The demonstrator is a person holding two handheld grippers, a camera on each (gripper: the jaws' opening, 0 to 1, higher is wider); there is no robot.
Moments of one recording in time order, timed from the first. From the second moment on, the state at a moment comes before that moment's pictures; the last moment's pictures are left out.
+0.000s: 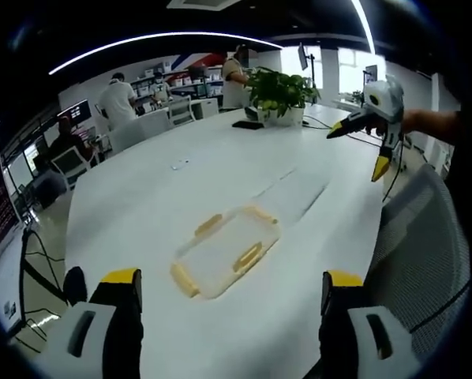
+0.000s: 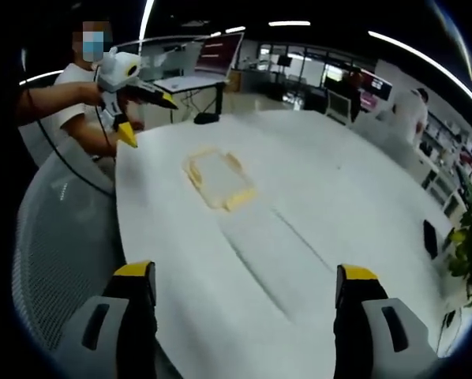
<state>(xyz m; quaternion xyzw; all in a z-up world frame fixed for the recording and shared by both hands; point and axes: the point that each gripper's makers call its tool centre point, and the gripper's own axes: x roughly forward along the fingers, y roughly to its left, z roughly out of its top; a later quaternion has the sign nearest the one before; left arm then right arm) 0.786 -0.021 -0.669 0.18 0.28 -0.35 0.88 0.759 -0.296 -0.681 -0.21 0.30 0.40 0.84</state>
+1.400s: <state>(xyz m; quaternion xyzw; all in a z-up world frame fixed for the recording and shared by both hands) 0.832 -0.010 -0.700 0.28 0.30 -0.43 0.80 0.816 -0.230 -0.690 -0.31 0.30 0.49 0.76</state>
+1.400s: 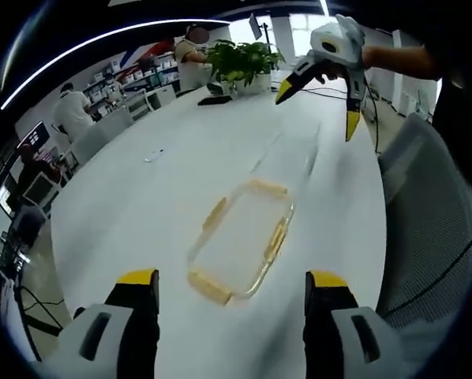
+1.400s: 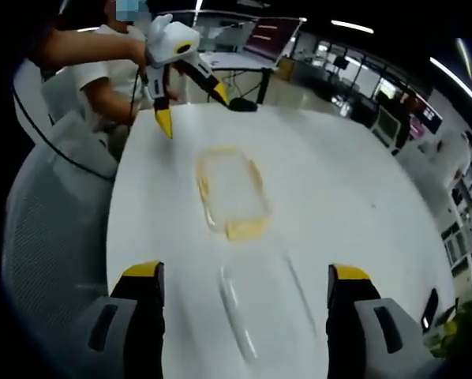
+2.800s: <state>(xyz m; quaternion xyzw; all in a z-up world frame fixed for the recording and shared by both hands) 0.874 0.004 -0.753 0.39 0.35 -0.50 0.69 0.865 -0.176 -0.738 -0.39 0.35 0.54 0.66</state>
